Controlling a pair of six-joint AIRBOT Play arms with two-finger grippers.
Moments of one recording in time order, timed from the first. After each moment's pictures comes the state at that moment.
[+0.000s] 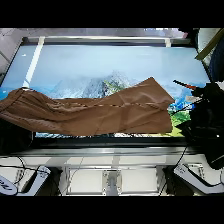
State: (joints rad) left arm 0.99 -0.94 0.94 0.98 -1.09 -1.22; right arm -0.84 -1.14 0.57 -0.90 1.29 1.01
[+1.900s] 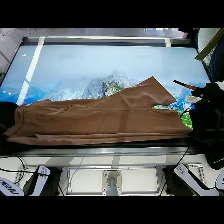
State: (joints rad) left arm 1.01 -0.87 0.79 1.40 -1.24 -1.36; right arm -0.92 -1.03 0.67 -1.19 1.32 1.05
